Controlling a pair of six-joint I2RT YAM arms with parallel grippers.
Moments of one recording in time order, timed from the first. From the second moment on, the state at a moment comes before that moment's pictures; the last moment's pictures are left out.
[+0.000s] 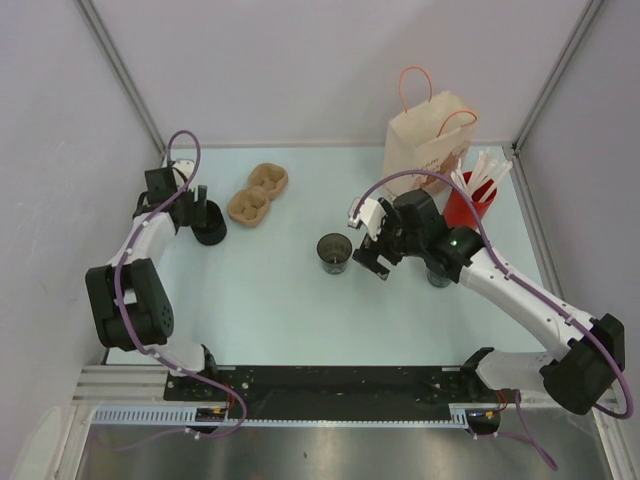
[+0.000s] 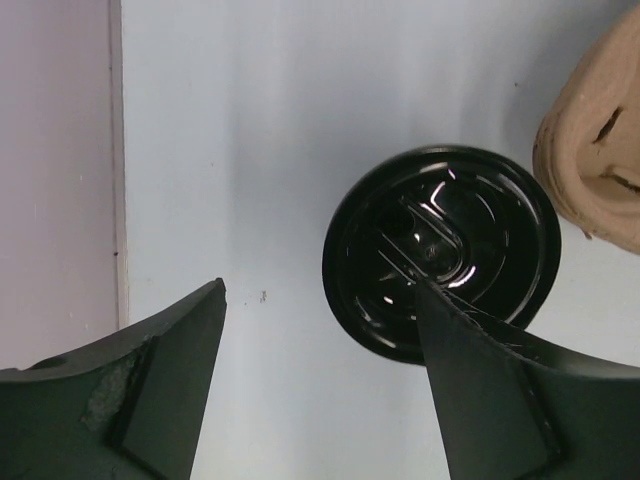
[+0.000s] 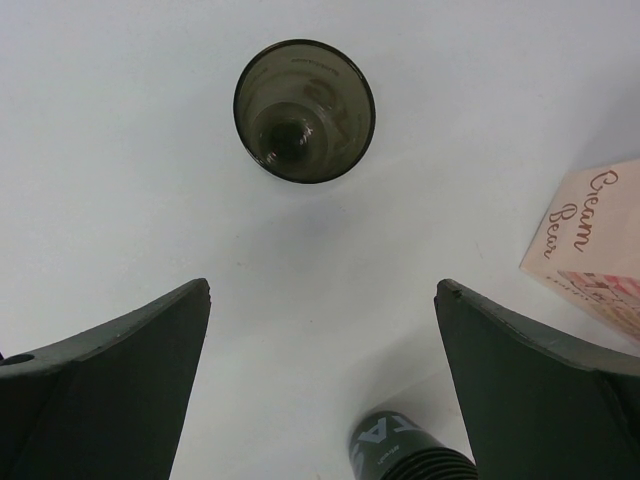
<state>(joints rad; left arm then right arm) 0.19 1.56 1.09 -0.29 -0.03 0.25 0.68 1.23 1.10 -0.54 -0.21 -0.47</state>
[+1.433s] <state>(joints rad) 0.19 1.67 1.16 -0.24 0.01 0.23 0.69 1.24 1.09 -0.54 -0.19 -0.50</state>
